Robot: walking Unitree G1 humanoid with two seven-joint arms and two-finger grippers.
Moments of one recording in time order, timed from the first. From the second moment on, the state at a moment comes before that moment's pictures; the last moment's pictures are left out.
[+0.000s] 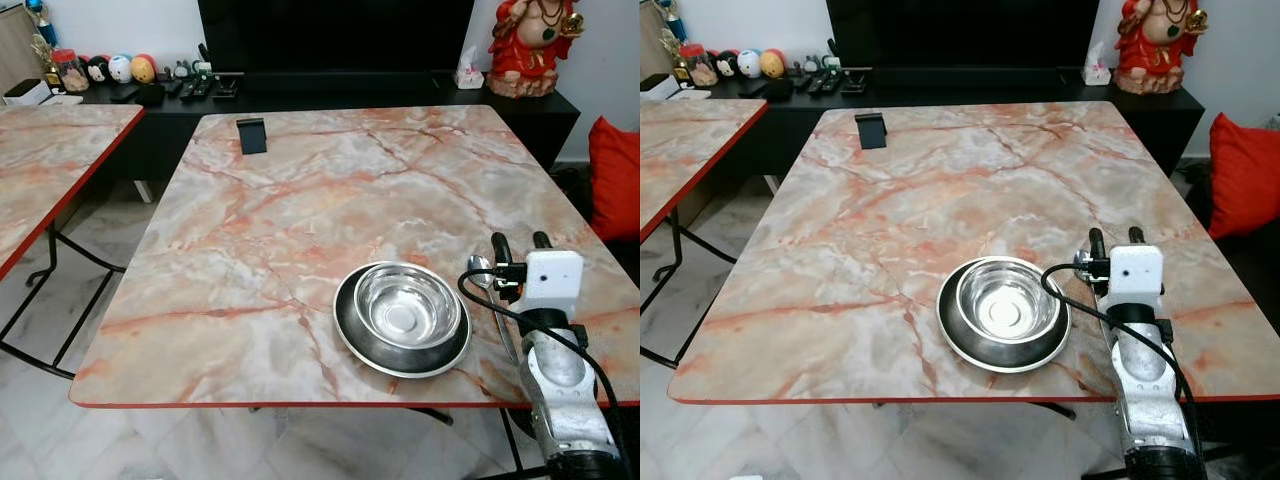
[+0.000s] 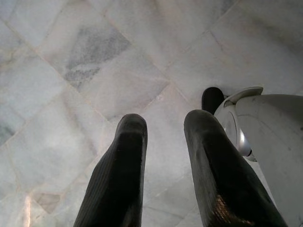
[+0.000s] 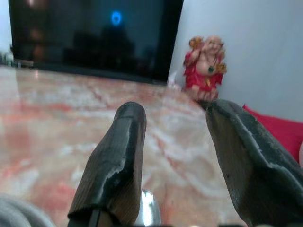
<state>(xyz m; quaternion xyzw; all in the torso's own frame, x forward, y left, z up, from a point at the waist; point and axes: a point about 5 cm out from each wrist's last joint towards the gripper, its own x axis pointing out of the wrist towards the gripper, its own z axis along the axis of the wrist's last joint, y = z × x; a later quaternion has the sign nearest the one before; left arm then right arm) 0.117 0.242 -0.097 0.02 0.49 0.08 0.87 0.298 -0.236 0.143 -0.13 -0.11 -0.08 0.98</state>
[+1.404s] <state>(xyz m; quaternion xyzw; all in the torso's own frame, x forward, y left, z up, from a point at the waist) 0.115 0.249 -0.095 0.02 0.48 0.12 0.87 0.338 -0.152 0.158 -0.08 -0.13 0.06 0.99</state>
